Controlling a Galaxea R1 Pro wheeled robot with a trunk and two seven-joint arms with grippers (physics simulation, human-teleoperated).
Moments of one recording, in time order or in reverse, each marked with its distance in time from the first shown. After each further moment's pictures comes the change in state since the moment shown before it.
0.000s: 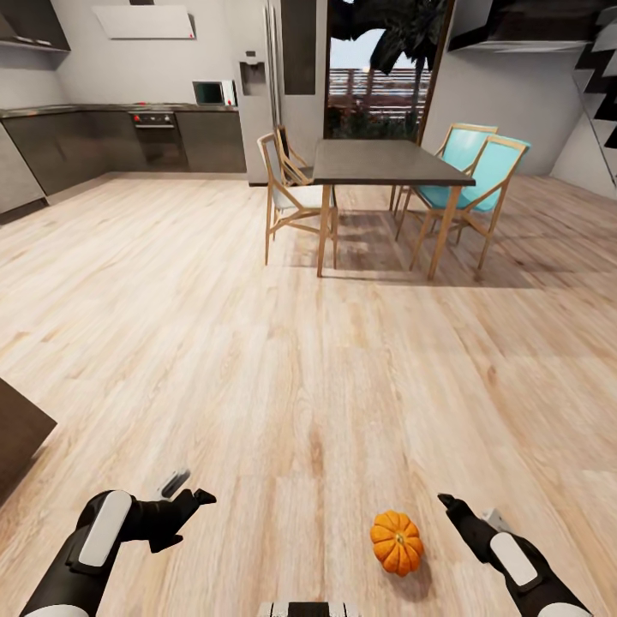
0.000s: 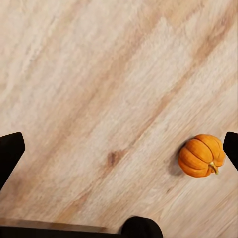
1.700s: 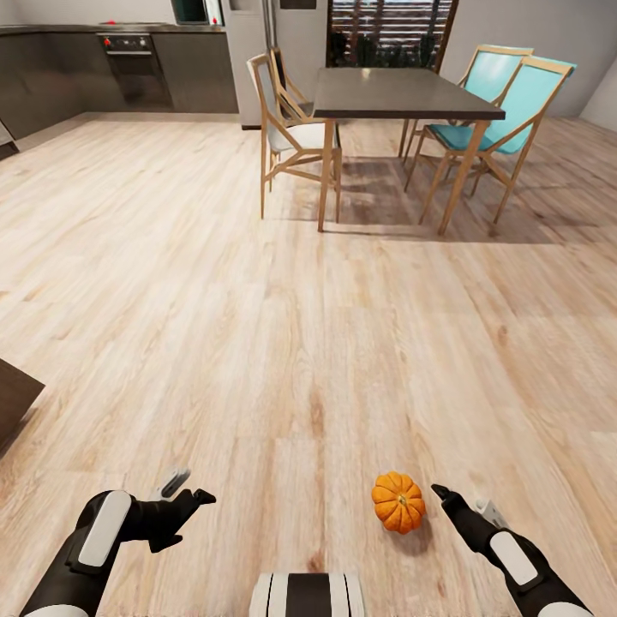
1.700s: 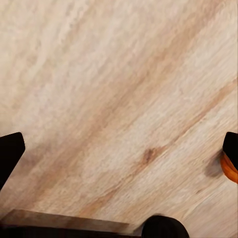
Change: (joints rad) left arm 0.000 0.000 0.000 0.000 0.000 0.000 0.000; right arm 0.000 -0.002 0.008 -0.005 -0.013 0.012 0.112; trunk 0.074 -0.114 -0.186
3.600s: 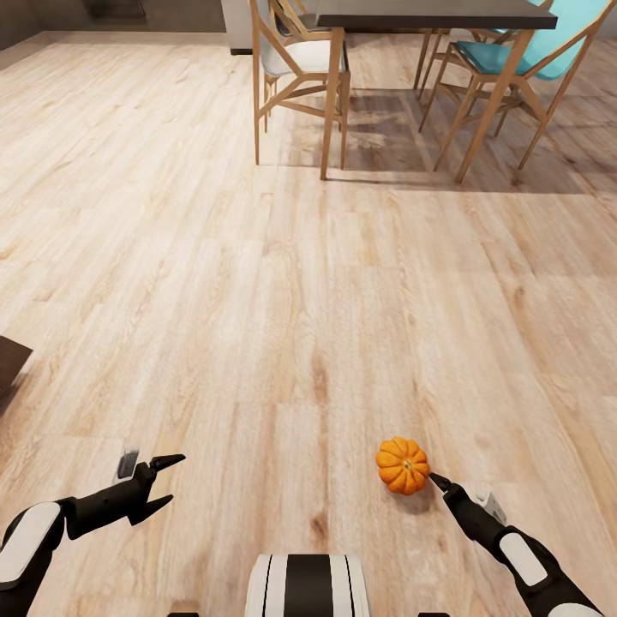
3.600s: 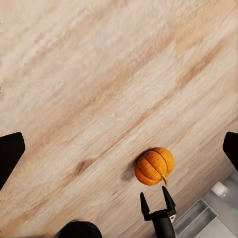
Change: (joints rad) left arm 0.046 0.213 -0.009 0.013 0.448 0.000 -0.298; right arm 0.000 -0.027 -0.009 0.006 0.008 0.034 0.202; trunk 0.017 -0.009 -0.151
